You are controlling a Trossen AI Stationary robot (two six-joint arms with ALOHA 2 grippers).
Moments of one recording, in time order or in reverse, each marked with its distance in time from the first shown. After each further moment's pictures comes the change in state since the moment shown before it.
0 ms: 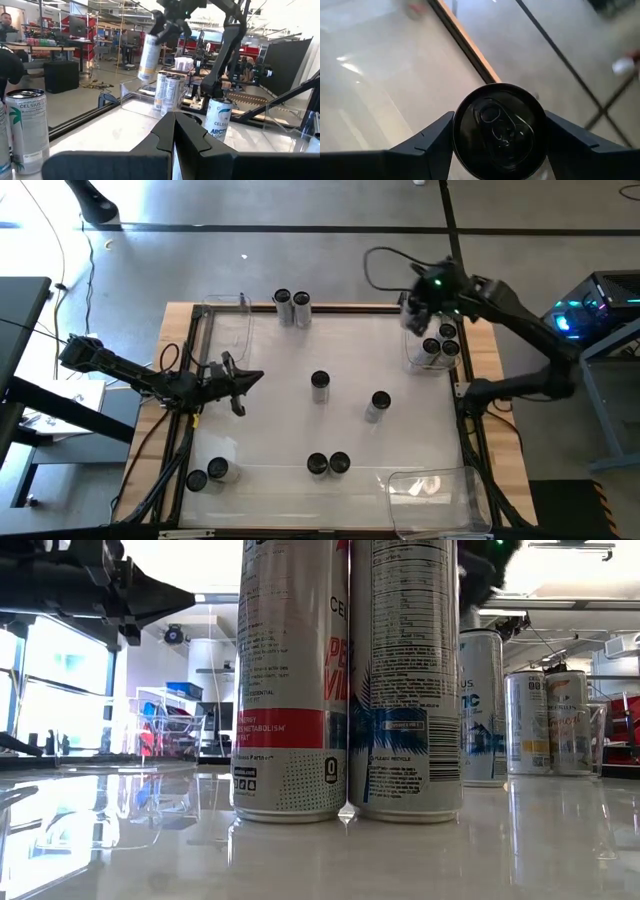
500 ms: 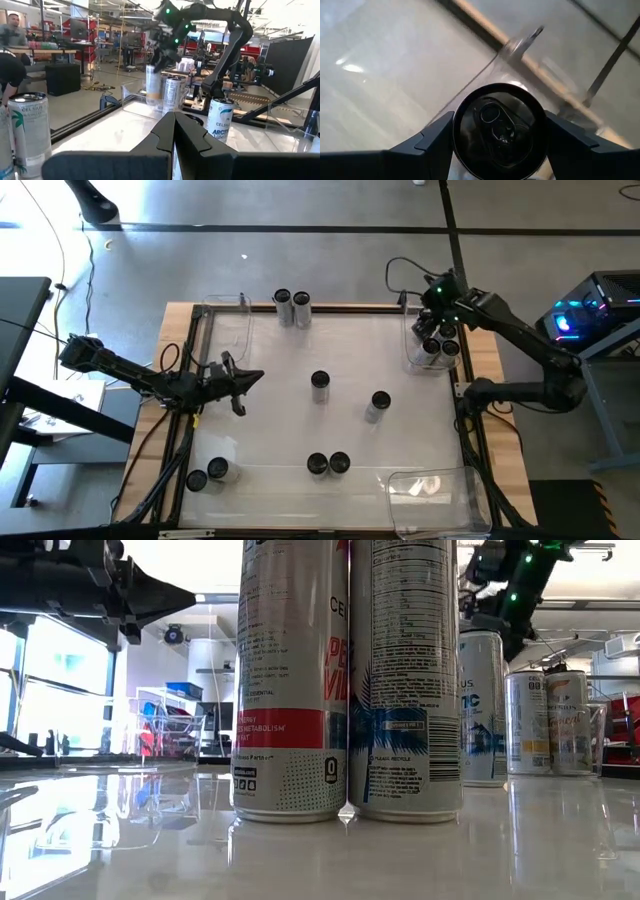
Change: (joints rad) left arm 0.001 0.007 0.000 0.022 -0.003 0.025; right arm -0.217 -0.055 -0.331 0.126 -0.101 0.081
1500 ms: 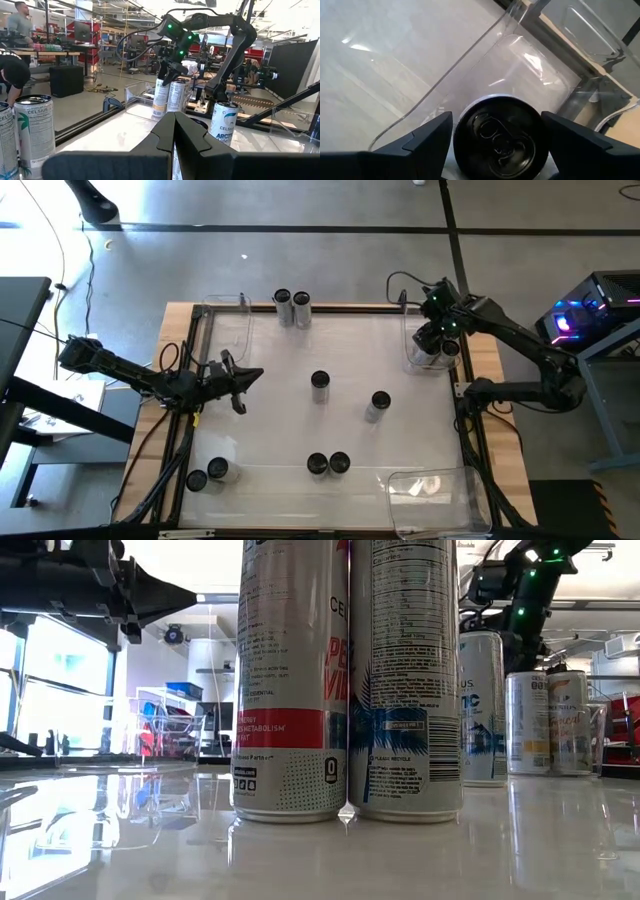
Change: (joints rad) left arm 0.019 0.000 0.000 0.010 0.002 0.002; right arm -0.008 0.008 -0.082 -0.043 -0.032 0.037
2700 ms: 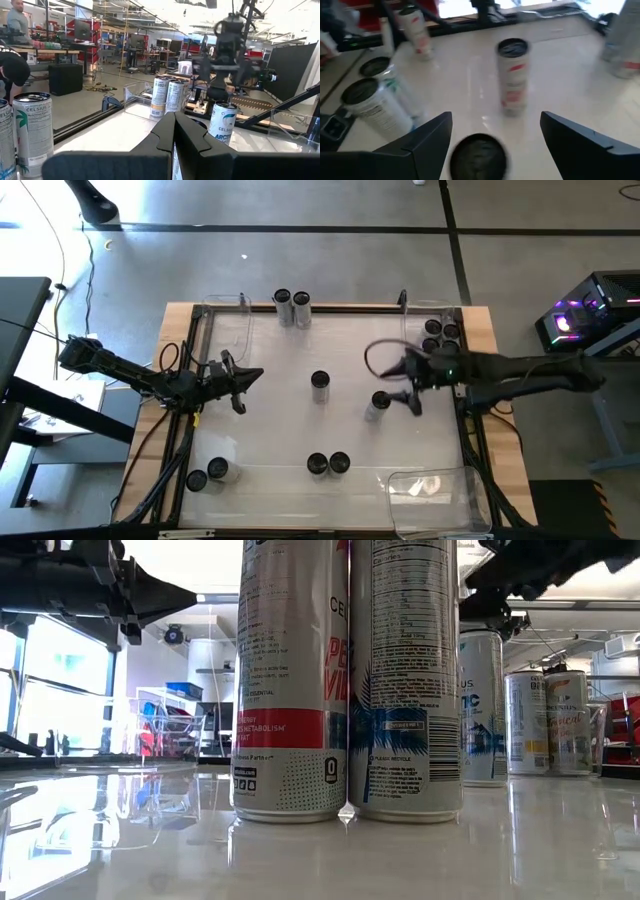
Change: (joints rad) left arm 0.000 0.000 0.000 0.000 -0.001 -0.019; right arm 0.876 -0.327 -0.381 0.787 -0.139 0.182
